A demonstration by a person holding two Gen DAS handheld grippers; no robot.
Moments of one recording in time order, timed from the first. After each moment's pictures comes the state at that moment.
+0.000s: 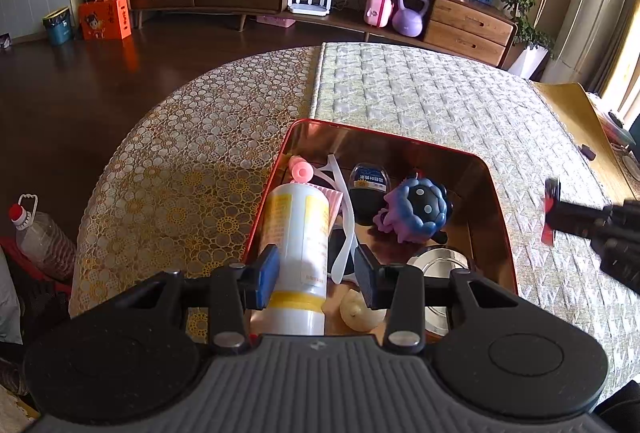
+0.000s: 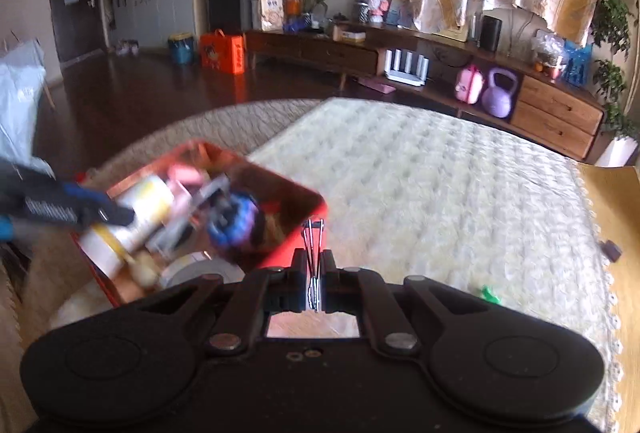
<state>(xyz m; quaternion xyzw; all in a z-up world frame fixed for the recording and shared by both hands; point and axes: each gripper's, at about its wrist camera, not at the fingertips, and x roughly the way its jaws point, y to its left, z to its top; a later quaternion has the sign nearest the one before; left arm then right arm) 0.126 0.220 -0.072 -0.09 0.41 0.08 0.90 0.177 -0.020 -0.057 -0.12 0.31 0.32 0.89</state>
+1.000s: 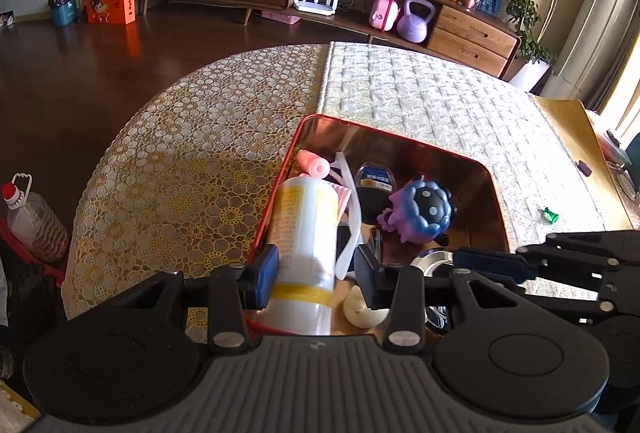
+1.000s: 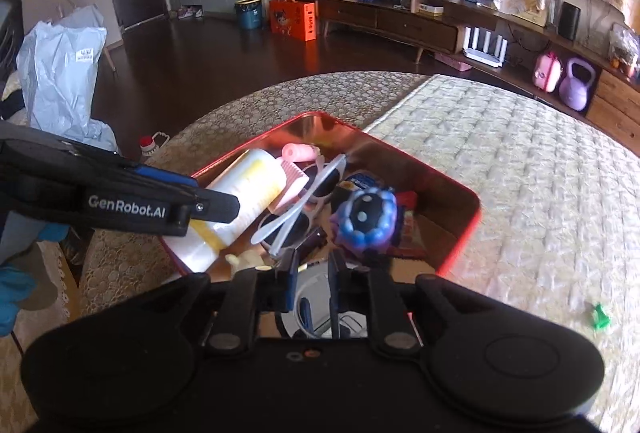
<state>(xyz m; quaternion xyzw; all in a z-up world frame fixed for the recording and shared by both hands) 0.119 0.230 -0.075 -0.13 0.41 0.08 0.90 0.160 0.044 -0.080 -0.14 0.35 0.40 0.84</state>
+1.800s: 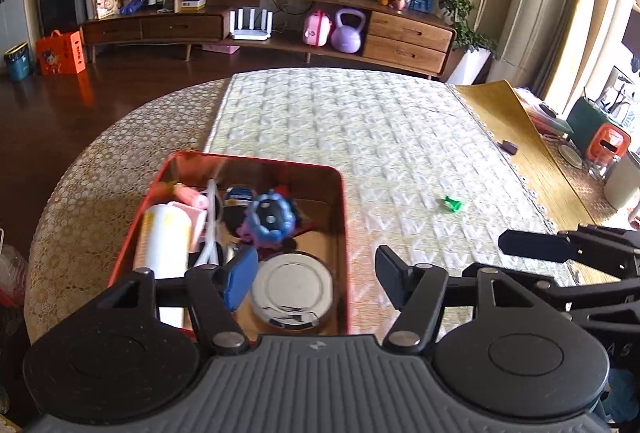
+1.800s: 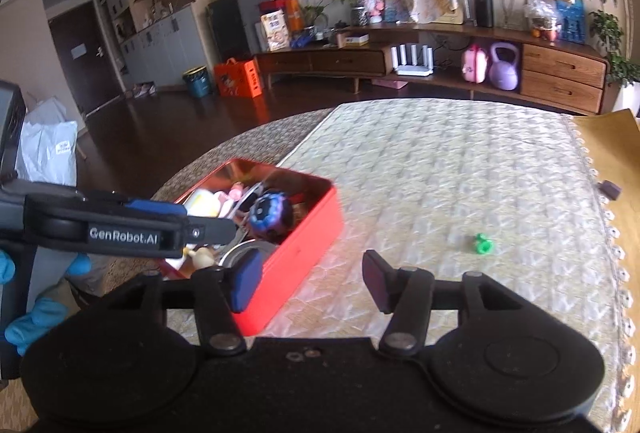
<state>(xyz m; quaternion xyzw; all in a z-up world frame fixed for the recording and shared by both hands) 0.112 0.118 -0.032 -0.07 0.38 0.01 0.92 0.137 -0.092 -0.037 -0.02 0.33 0.34 0.88</state>
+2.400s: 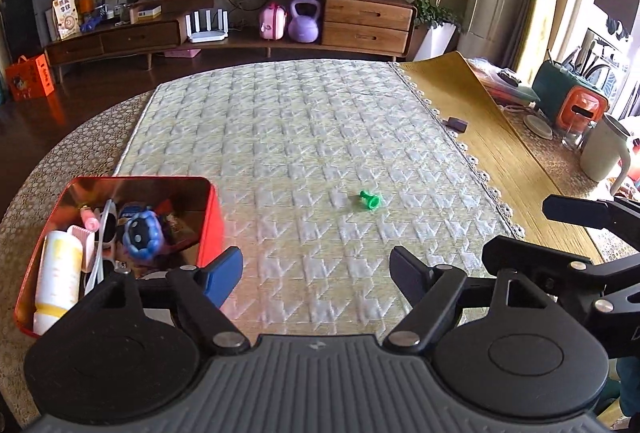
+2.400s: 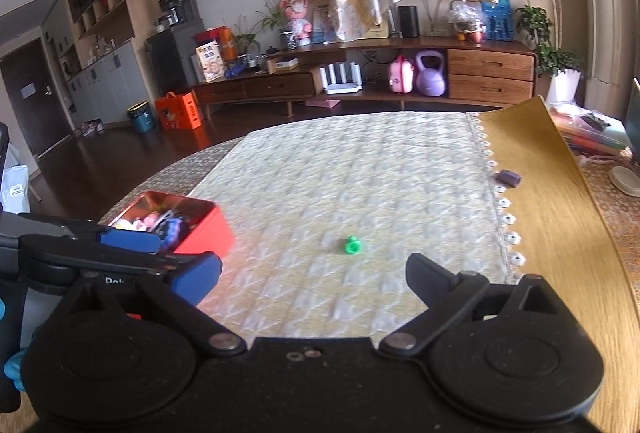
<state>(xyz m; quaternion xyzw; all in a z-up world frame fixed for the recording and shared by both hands) 0.149 0.007 -0.033 -0.03 0.39 -0.02 0.92 0.161 -0.182 -0.034 0.01 0.31 0.25 0.92</state>
